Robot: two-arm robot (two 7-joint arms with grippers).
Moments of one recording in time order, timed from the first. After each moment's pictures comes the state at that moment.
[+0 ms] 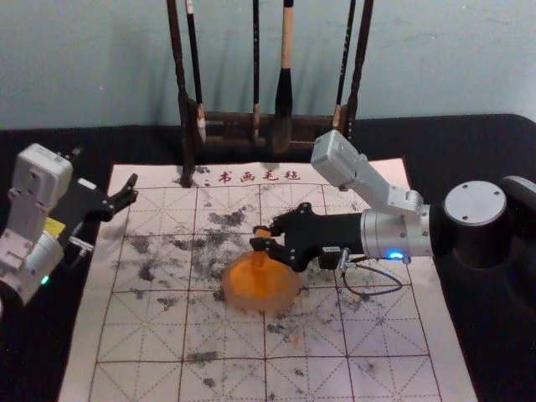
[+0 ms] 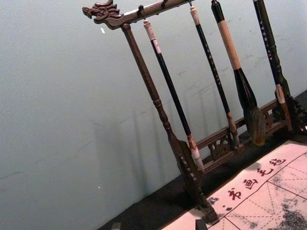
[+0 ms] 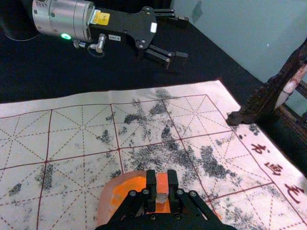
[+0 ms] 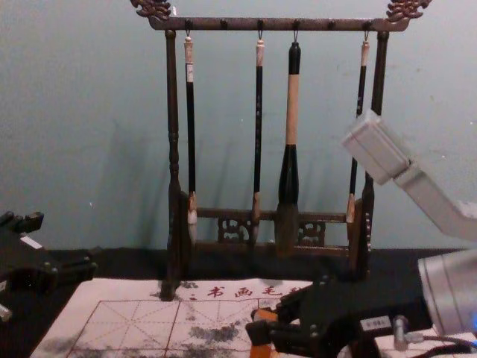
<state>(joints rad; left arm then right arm) -0.20 0.60 0.45 -1.41 -0.25 -0.12 0.03 0.59 0.44 -0.76 -1.19 0.33 0.08 0.81</state>
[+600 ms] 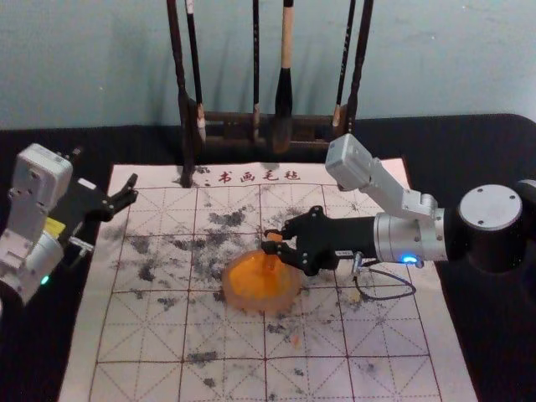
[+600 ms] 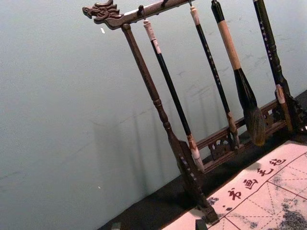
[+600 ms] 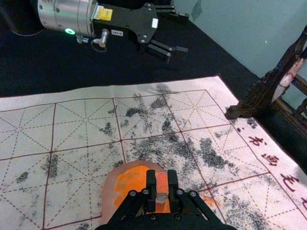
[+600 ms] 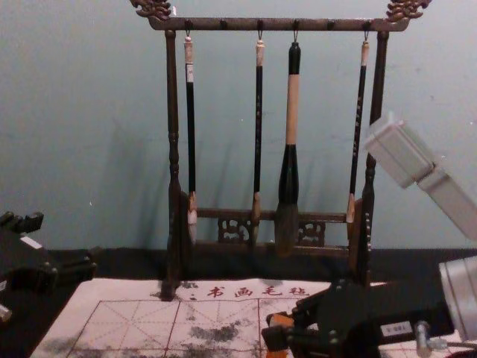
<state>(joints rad) -0.20 0.60 0.45 -1.41 -0.25 -0.12 0.03 0.57 0.48 -0.74 -1.23 0.34 0.07 0.81</state>
